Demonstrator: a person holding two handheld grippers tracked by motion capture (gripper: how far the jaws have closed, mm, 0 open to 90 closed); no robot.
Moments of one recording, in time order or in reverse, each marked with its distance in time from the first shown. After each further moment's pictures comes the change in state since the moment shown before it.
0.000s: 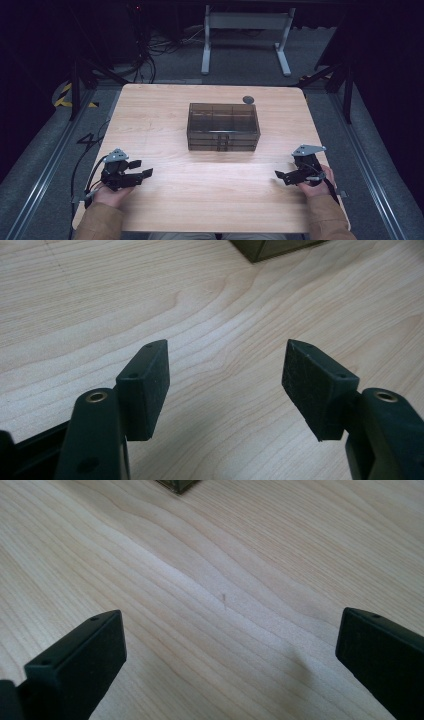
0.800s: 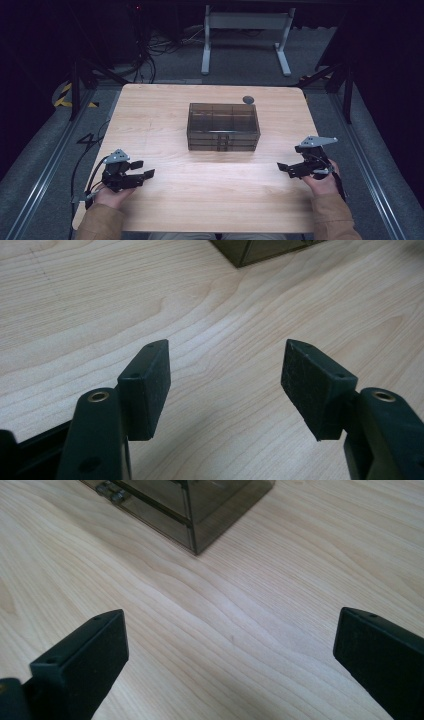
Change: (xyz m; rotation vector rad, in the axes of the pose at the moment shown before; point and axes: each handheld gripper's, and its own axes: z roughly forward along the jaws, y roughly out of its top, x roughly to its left) left arm -0.009 0.002 -0.004 -0.012 -0.023 0.009; right arm -0.003 0.026 -0.031 -0.075 0.053 0.041
